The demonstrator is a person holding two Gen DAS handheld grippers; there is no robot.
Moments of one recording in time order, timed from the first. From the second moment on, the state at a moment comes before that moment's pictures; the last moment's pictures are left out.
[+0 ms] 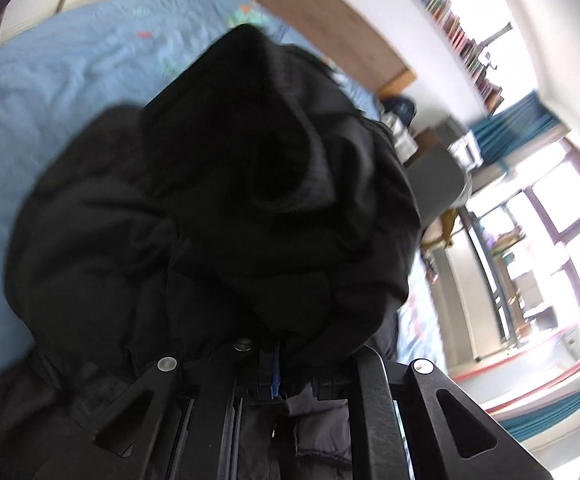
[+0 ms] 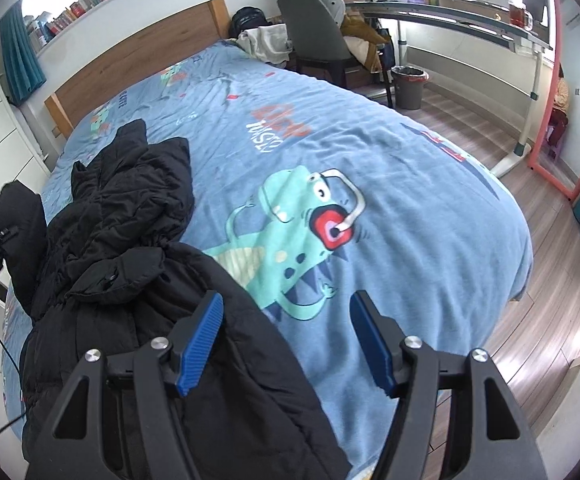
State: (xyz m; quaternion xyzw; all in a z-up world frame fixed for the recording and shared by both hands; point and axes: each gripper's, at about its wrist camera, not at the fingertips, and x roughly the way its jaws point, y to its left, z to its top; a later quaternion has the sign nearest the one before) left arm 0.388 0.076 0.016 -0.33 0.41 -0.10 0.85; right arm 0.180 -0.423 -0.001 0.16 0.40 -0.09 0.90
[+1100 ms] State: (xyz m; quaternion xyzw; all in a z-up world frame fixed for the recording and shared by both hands) left arm 0.330 0.112 0.008 -0.21 0.45 -0.09 0.87; right arm 0.298 -0.218 0.021 0.03 0.41 0.12 0.90
